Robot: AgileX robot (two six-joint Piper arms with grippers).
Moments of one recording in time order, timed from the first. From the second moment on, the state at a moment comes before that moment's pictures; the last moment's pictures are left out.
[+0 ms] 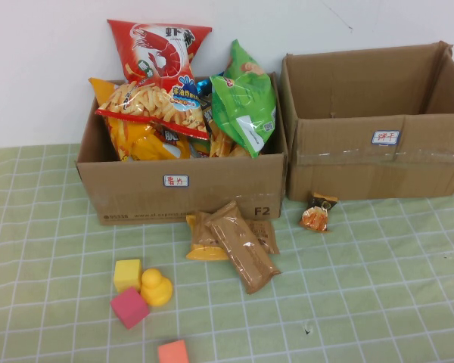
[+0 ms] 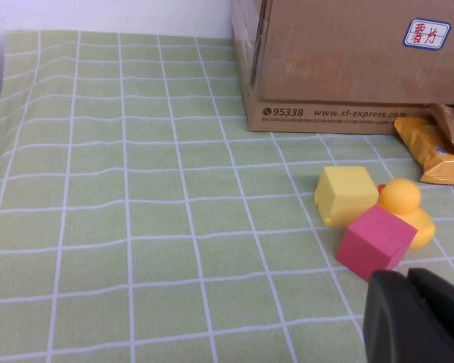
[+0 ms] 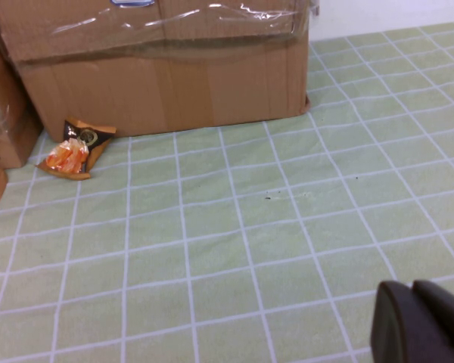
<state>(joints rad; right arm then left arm) 0.05 -0.01 0.02 -0.08 0.42 0.19 -0.07 -0.01 0.01 -0.13 0.38 -0.08</state>
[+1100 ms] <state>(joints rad) 0.05 -0.01 0.03 -0.04 -0.62 0.19 -0.07 -0.01 0.02 -0.18 -0.33 -0.09</state>
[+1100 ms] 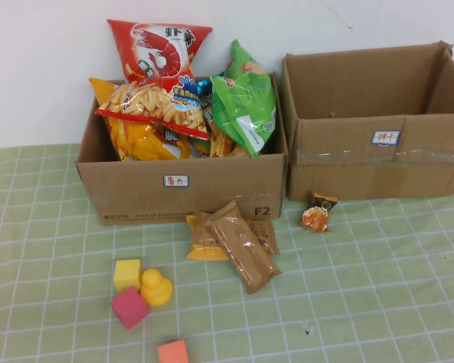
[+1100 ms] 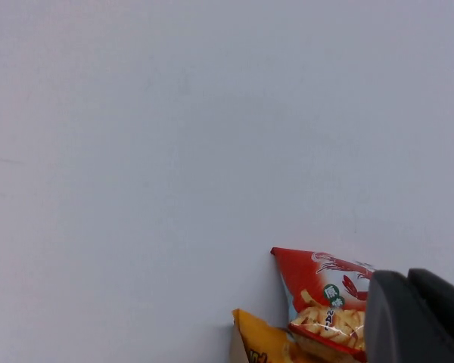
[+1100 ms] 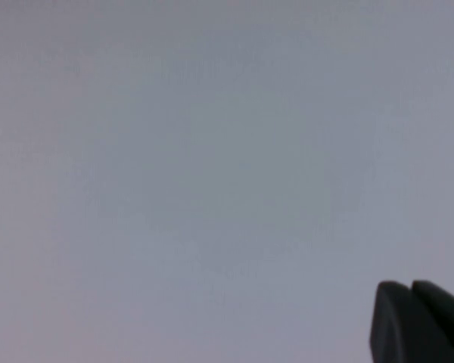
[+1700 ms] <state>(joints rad) 0.05 0.07 -0.46 0.10 0.18 -0.07 -0.07 -0.01 -0.23 -0.07 0.17 -0.18</state>
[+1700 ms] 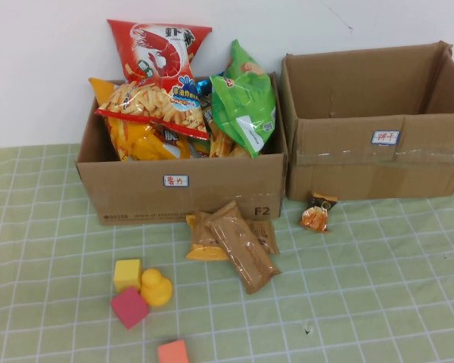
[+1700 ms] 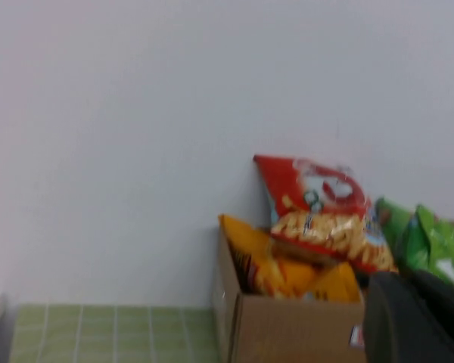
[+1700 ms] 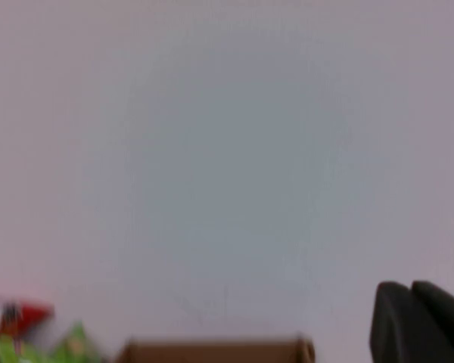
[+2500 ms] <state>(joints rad) 0.05 0.76 -0.55 0.44 0.75 -0.46 -0.07 0.73 -0.49 -0.65 0.73 0.42</state>
